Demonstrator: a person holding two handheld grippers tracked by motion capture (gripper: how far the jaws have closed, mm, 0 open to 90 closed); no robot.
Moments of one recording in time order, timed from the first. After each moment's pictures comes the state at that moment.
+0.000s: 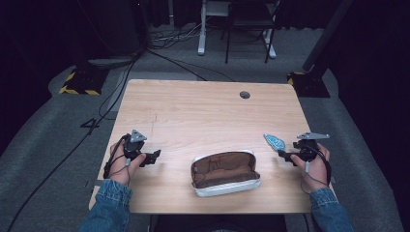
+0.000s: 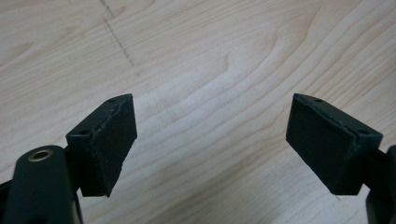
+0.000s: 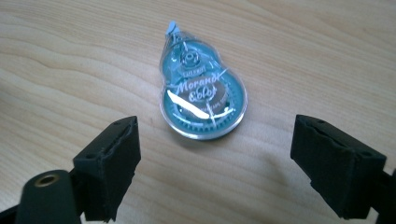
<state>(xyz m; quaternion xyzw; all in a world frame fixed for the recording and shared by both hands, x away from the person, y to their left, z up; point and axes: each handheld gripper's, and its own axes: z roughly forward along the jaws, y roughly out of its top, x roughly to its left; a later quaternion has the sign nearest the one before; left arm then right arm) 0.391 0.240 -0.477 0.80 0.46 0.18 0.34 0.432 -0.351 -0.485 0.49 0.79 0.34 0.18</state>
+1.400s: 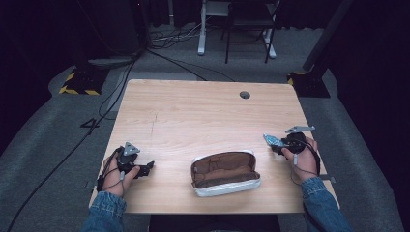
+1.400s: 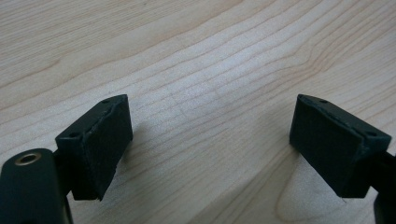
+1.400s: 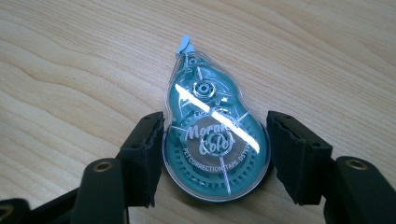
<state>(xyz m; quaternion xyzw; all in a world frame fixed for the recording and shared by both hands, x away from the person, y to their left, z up) 0.368 0.258 -0.505 0.80 0.47 0.18 0.33 0.459 -0.327 -0.490 0.46 0.81 0.31 0.18</state>
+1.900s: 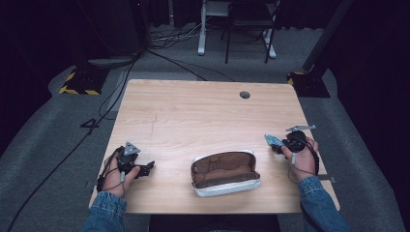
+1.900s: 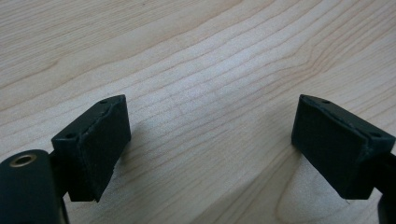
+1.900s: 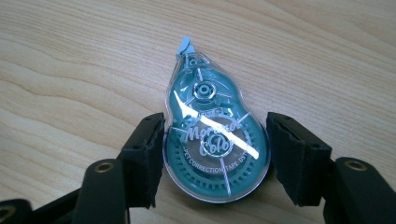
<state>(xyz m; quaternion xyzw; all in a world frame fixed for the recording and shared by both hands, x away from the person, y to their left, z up) 0.369 0.257 -0.505 0.80 0.47 0.17 0.33 0.459 -0.325 -0.485 0.51 0.79 0.30 0.16</state>
